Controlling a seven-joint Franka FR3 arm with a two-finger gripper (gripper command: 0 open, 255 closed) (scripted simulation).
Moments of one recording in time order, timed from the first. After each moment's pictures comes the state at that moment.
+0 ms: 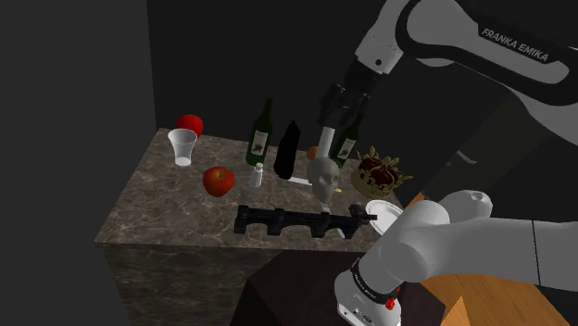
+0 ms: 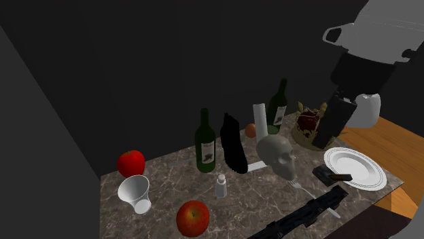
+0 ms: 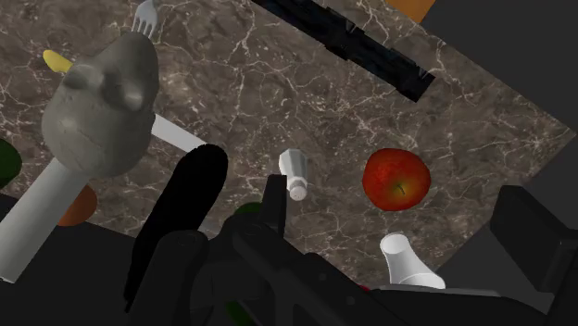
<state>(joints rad) 0.02 -0.82 -0.04 -2.35 0.10 1.64 0.14</state>
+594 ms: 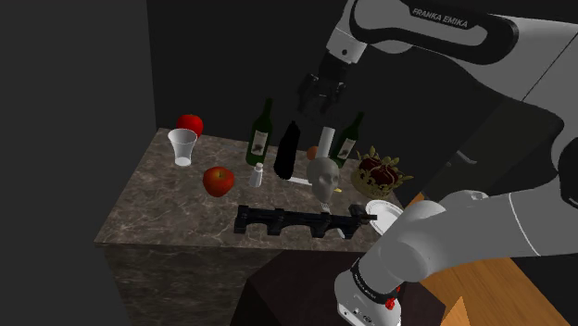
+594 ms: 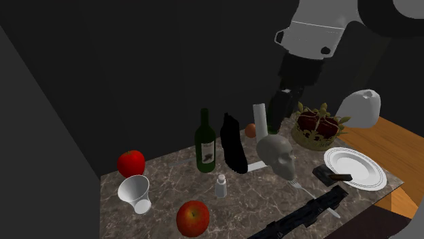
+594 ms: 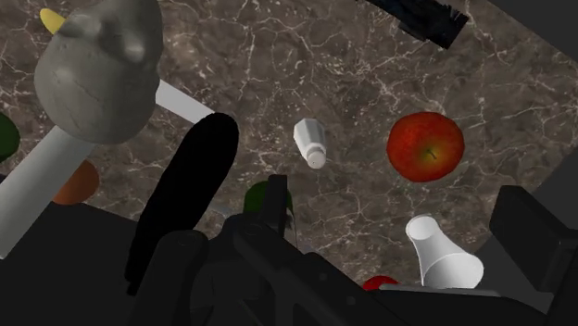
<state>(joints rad) 0.01 -0.52 -0.06 -2.18 0.08 1.72 0.12</state>
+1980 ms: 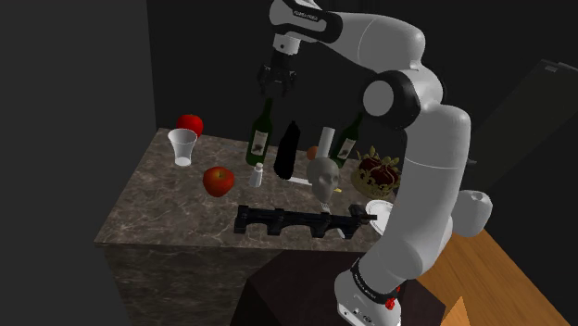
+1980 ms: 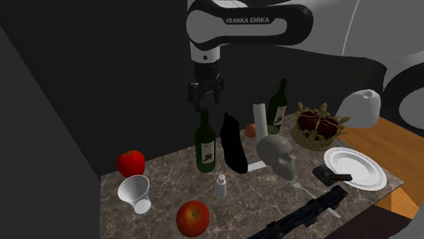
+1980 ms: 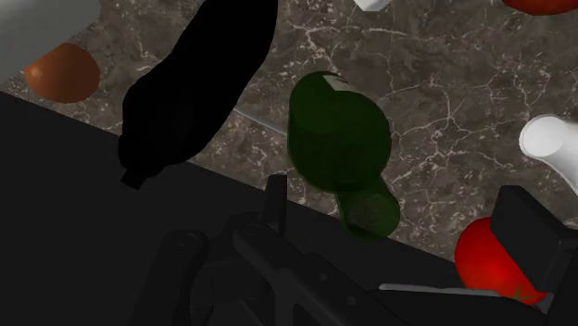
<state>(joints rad) -0.07 0.44 -0.14 -1.24 0.12 1.59 0.08</state>
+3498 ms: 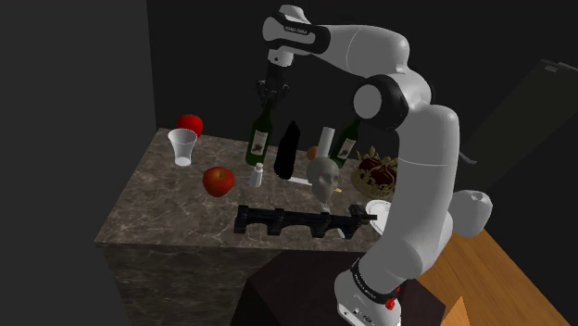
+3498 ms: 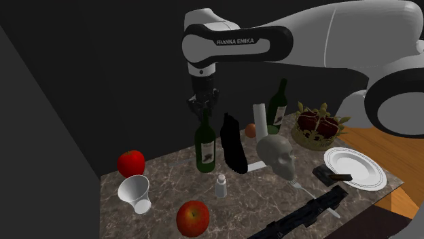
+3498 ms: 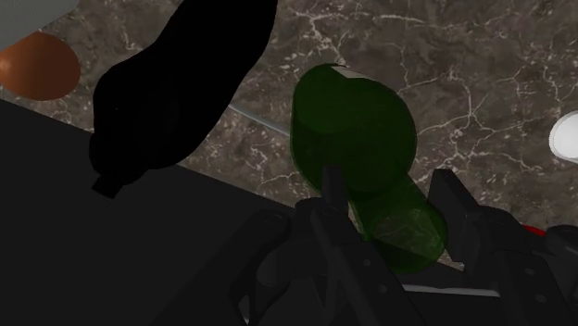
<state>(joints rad) -0.07 0.51 -0.14 -1.25 0.12 1.66 0.07</state>
